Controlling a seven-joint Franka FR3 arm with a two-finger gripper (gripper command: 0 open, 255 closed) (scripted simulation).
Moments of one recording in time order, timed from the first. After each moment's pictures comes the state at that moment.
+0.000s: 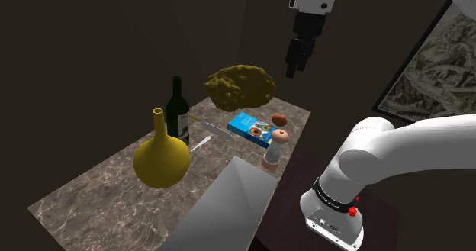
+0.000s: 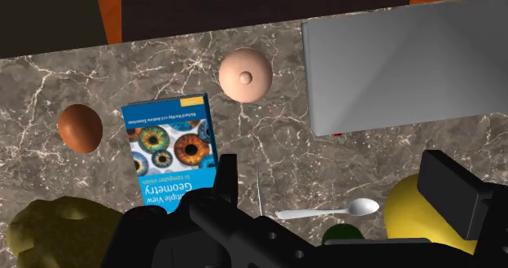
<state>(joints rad) -0.01 -0.83 0.02 -2.34 0.03 1.42 -0.10</state>
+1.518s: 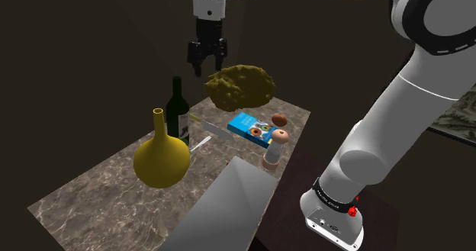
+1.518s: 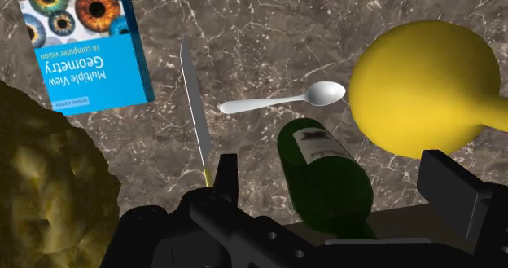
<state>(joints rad) 0.03 -0.07 0.24 -1.86 0.05 1.71 0.18</state>
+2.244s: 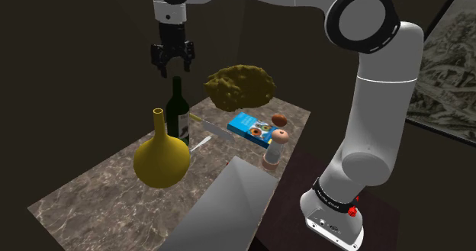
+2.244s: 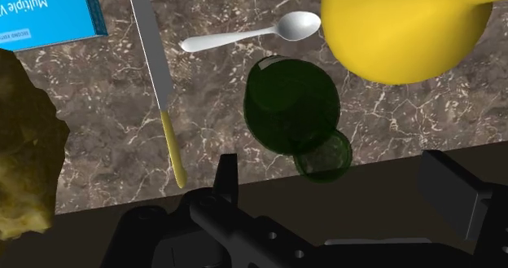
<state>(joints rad) 0.10 0.32 0.27 -1.45 -0.05 1.67 0.30</state>
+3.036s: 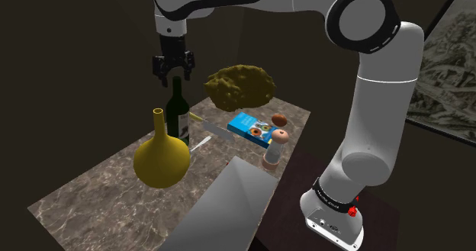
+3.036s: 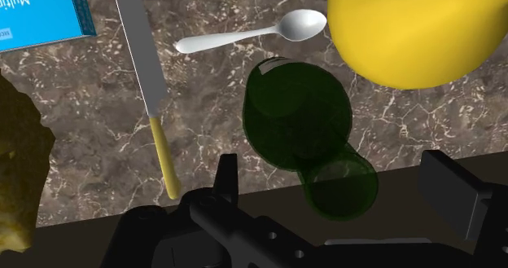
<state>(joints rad) 0.09 0.32 0.27 -1.54 -0.05 1.76 0.30</state>
